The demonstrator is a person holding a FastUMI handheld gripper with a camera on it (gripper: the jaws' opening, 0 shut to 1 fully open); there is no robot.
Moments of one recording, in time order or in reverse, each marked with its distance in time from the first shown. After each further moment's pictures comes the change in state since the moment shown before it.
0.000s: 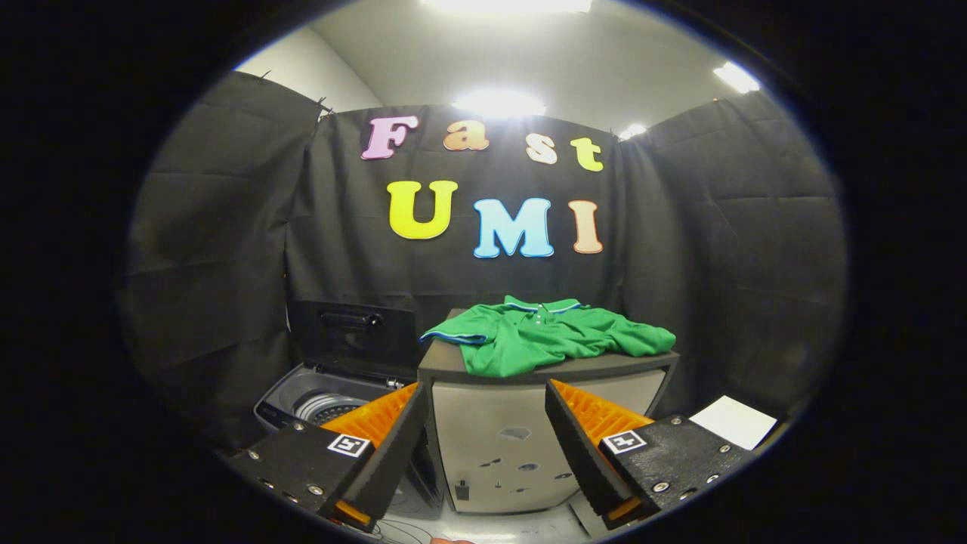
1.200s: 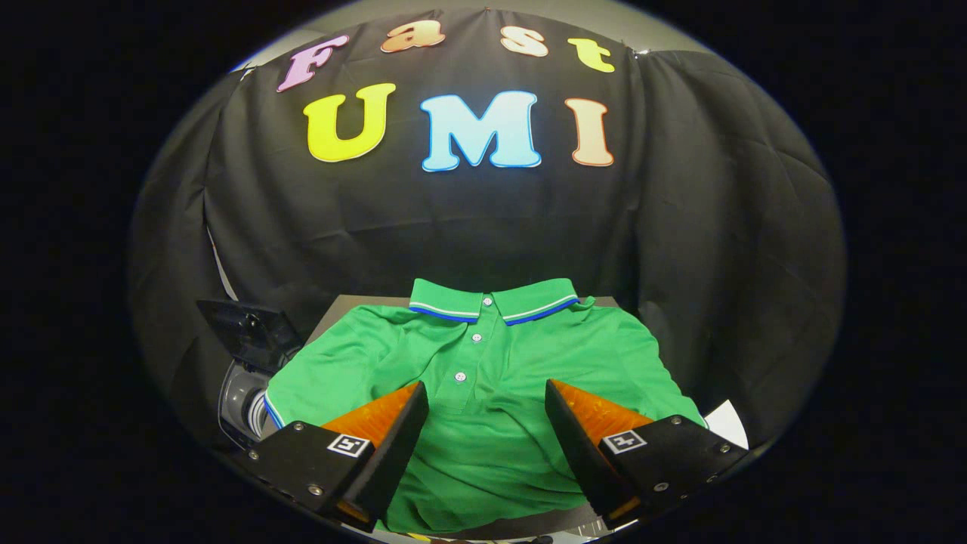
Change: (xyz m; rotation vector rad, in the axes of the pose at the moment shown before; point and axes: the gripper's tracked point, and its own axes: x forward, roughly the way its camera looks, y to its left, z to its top) arm 0.257 -0.110 0.003 0.020 0.476 0.012
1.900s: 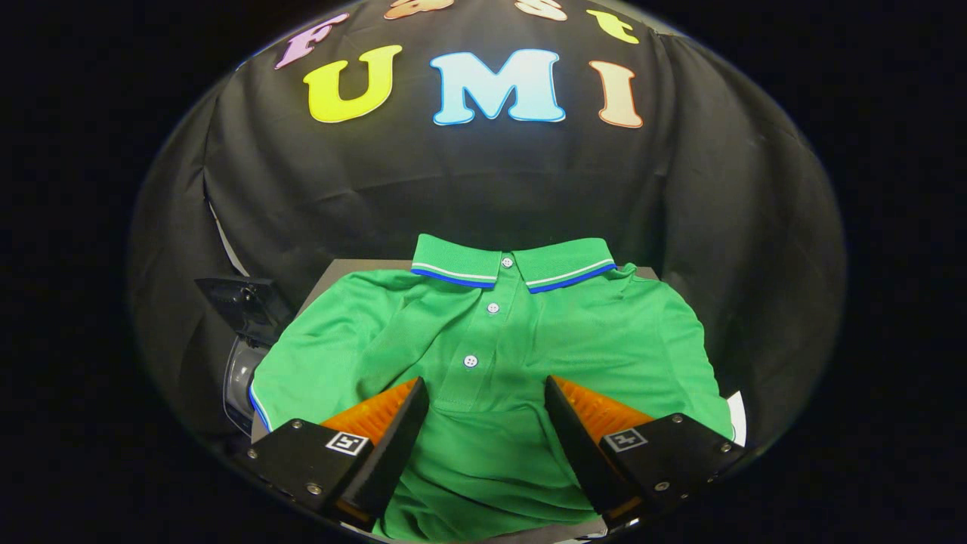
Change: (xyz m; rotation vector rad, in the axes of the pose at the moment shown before) arm 0.012 0.001 -0.020 -0.008 0.172 0.042
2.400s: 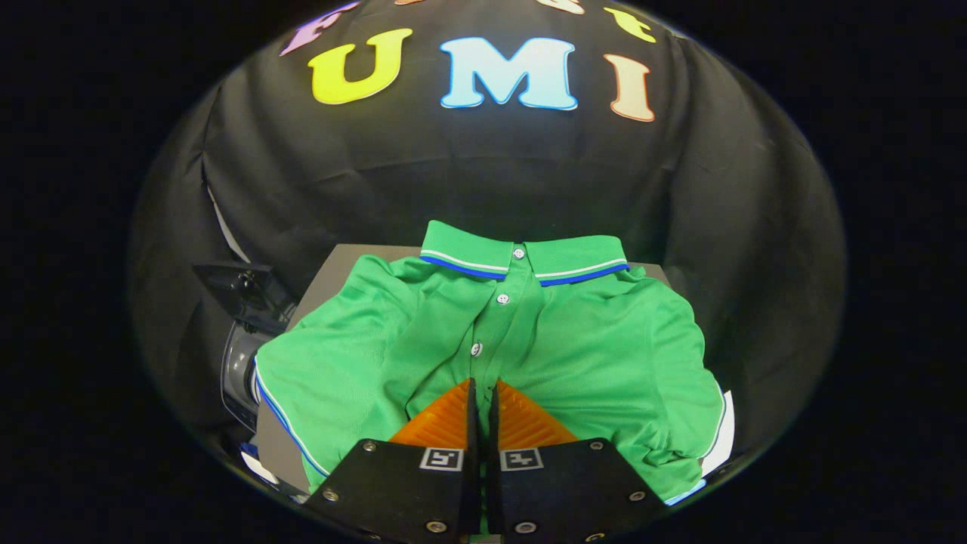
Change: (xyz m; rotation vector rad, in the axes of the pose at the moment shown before) arm -0.005 0.006 0.000 -0.006 0.080 -0.009
